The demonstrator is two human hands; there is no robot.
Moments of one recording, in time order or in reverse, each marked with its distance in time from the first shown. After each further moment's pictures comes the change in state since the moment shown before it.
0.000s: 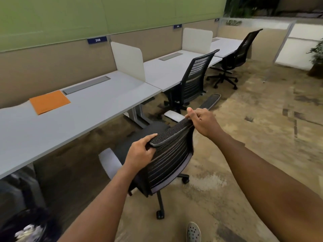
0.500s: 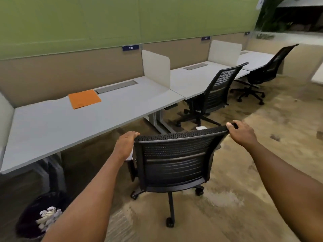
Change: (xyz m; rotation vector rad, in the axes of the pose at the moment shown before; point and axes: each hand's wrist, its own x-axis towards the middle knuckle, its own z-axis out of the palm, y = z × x) left_hand -0.018 -0.048 -0.109 -0.221 0.217 -0.348; right_hand 0.014 0.053 -0.003 -0.207 -0.043 0.402
